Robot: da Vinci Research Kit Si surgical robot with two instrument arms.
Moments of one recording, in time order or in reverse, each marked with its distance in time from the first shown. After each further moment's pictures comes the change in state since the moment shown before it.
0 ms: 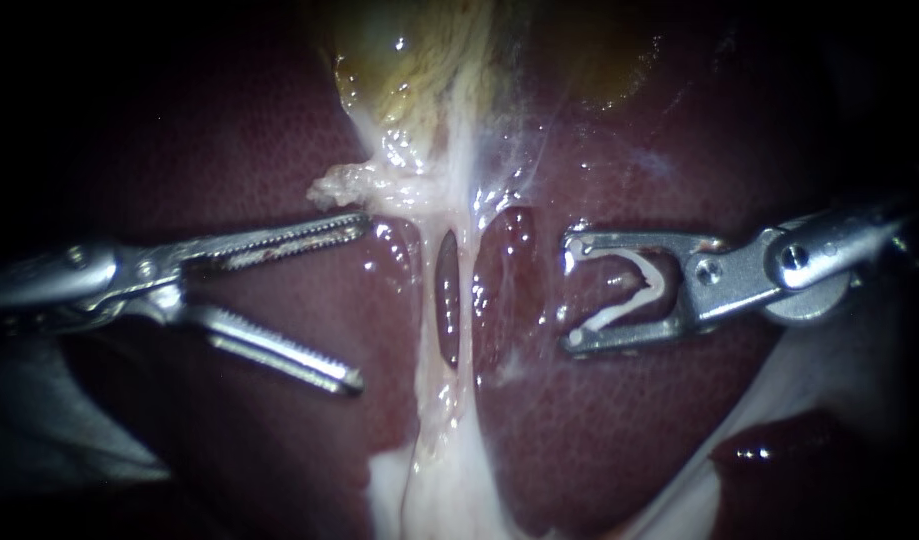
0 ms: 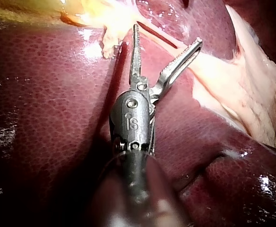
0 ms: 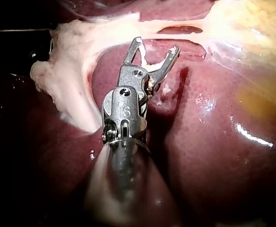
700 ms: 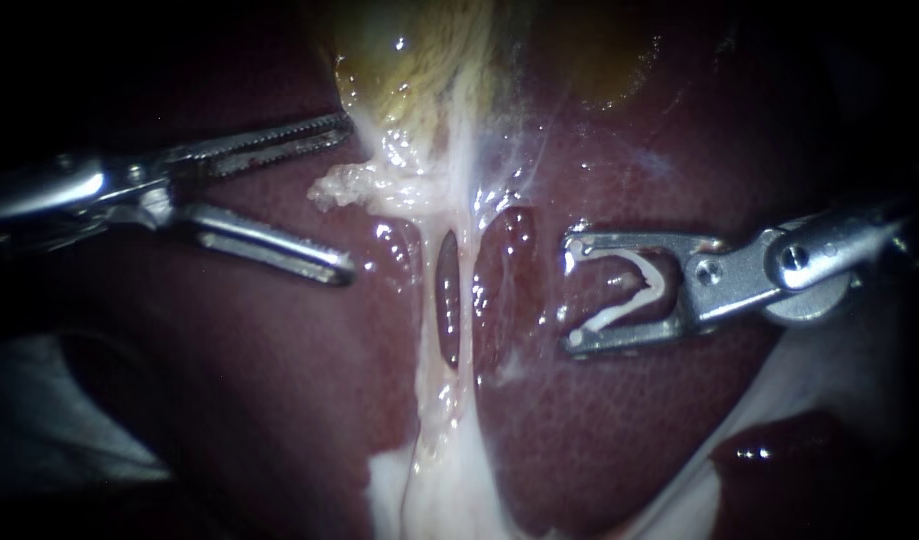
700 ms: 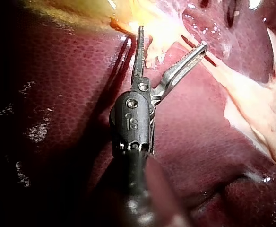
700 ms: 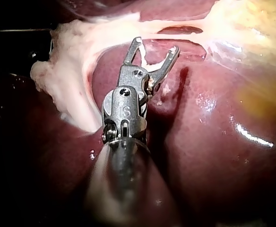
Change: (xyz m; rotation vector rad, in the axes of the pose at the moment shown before) right arm 0.000 0.000 0.000 0.001 0.000 0.000; left arm 0.002 -0.008 -0.001 0.083 0.006 -0.067
